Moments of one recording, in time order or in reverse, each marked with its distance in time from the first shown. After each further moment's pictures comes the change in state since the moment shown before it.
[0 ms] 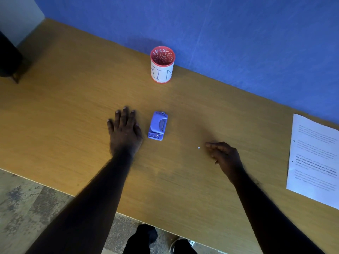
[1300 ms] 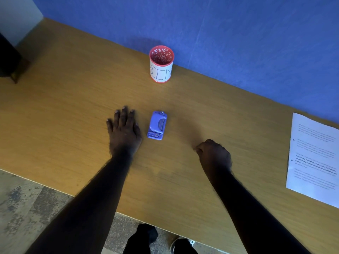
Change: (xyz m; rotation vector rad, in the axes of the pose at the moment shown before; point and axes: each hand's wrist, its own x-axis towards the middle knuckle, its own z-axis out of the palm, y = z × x) left_hand 0.000 -0.001 0.002 0.021 -0.010 -0.004; right_hand -0.010 -0.049 0.038 -1.050 -0.012 -0.021
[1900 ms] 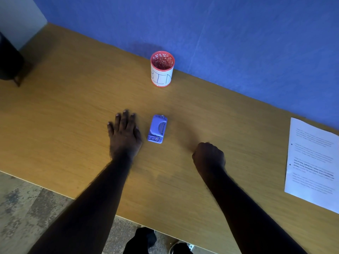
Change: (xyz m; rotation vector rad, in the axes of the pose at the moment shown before) left_hand 0.000 -0.002 0.002 -0.030 0.011 0.011; right_hand 0.013 -0.020 -0.004 -0.134 -0.110 0.033
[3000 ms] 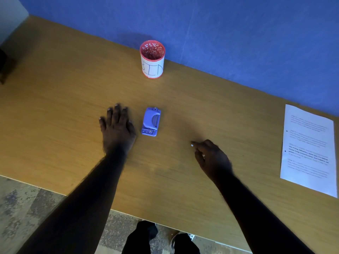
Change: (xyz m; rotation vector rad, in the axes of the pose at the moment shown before) left_hand -0.001 0.004 -0.005 0.006 0.008 0.005; right_hand -0.024 0.056 0.047 0.420 0.256 -0.334
